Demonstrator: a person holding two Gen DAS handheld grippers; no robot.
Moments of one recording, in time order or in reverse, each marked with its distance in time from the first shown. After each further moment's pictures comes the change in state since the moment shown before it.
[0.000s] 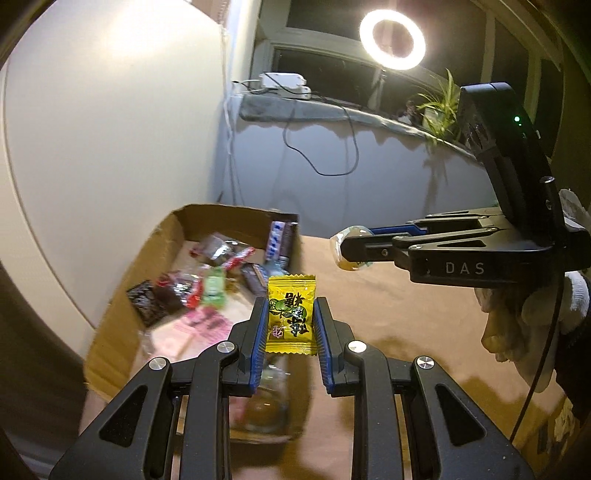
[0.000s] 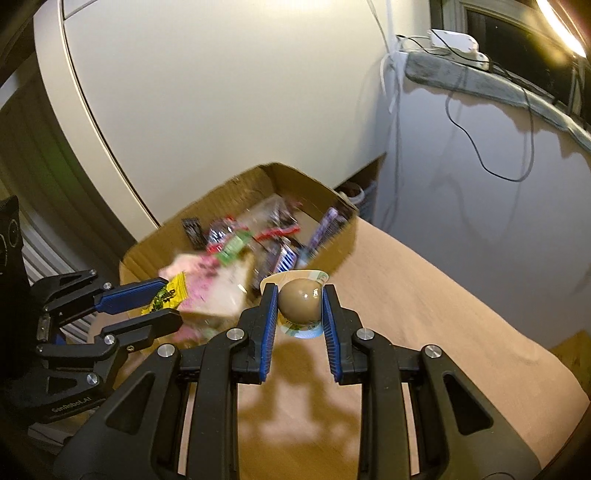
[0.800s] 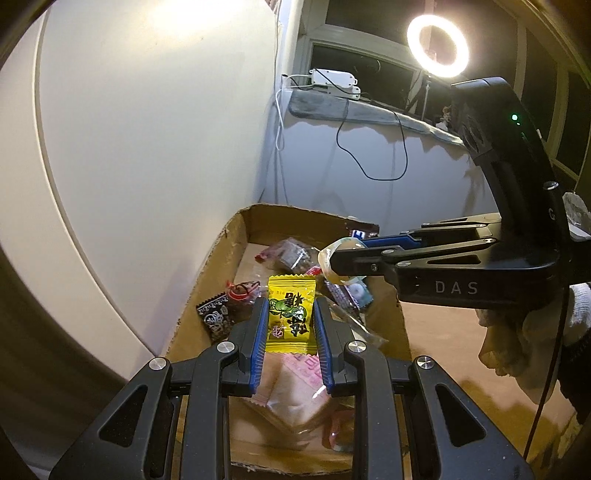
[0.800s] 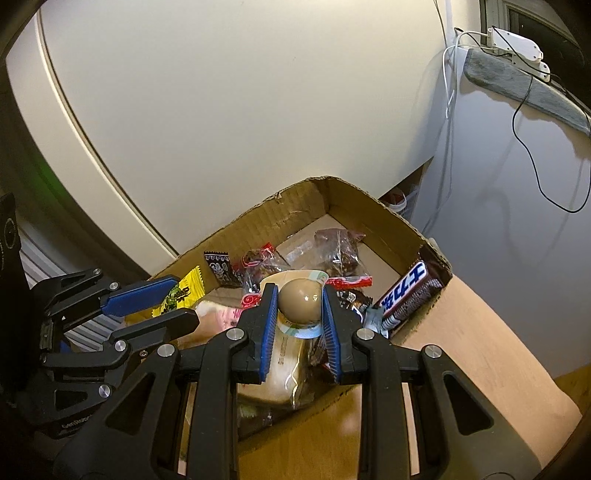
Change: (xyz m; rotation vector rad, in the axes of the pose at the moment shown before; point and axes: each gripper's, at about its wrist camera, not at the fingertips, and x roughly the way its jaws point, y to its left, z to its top) left arm 0.013 0.062 0.013 -0.060 0.017 0.087; right arm 0.074 0.042 0.049 -0.047 0.060 0.074
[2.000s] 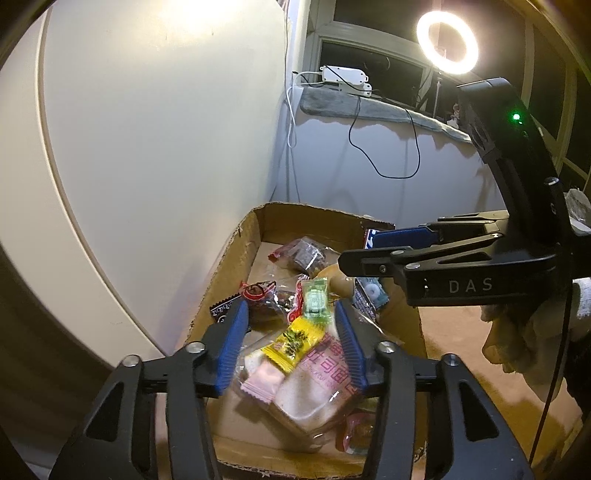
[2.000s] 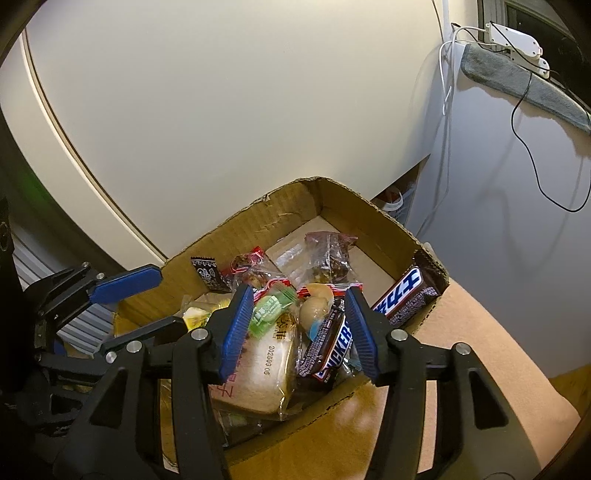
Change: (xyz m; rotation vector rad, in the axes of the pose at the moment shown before) left arm 0.003 0.001 0.000 0.002 0.008 0.048; right arm 0.008 -0.008 0.006 0.015 0.007 -0.020
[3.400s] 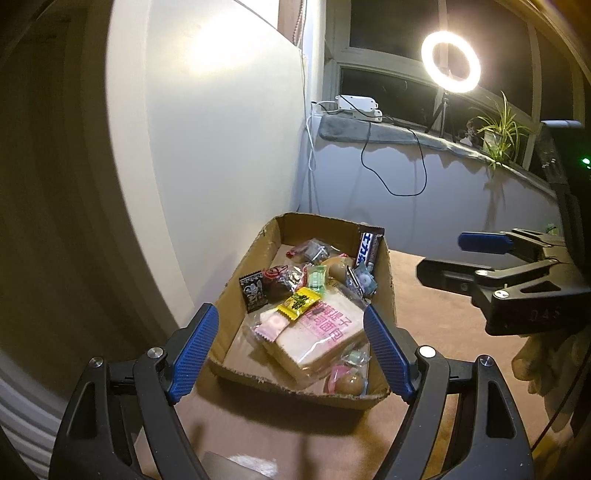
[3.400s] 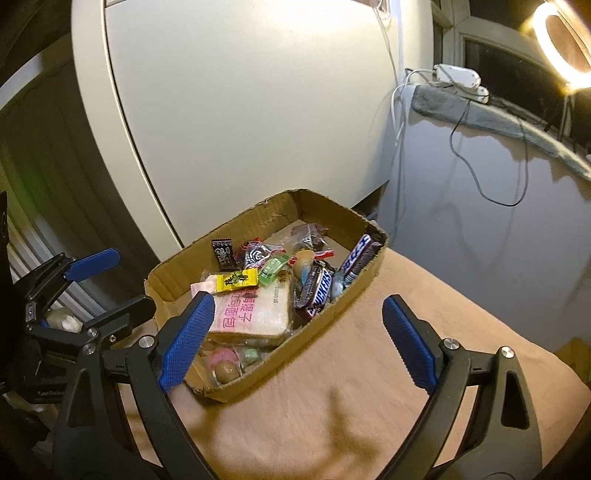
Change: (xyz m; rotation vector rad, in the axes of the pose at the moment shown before) left arm -0.072 -0.020 -0.034 -0.027 -0.100 0.123; right arm -0.096 0.034 -0.067 0.011 -0.178 -0.150
